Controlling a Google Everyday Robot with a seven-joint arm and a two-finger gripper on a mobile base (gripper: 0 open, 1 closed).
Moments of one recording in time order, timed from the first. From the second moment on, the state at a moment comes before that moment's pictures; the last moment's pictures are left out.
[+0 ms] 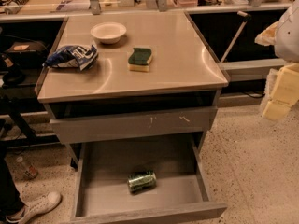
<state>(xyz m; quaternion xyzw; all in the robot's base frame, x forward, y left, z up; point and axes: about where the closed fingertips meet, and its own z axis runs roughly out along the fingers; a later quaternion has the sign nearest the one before) 0.438 -0.217 0.976 -0.60 0.78 -0.03 0.16</state>
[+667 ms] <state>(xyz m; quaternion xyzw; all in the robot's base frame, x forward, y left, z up) 0.439 -0.206 0.951 -0.61 0.78 -0.02 0.16</state>
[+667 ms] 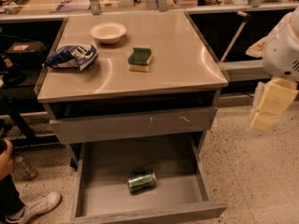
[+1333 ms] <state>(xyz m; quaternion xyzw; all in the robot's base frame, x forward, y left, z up) 0.436 -0.190 0.904 -0.61 0.78 -0.01 0.16</state>
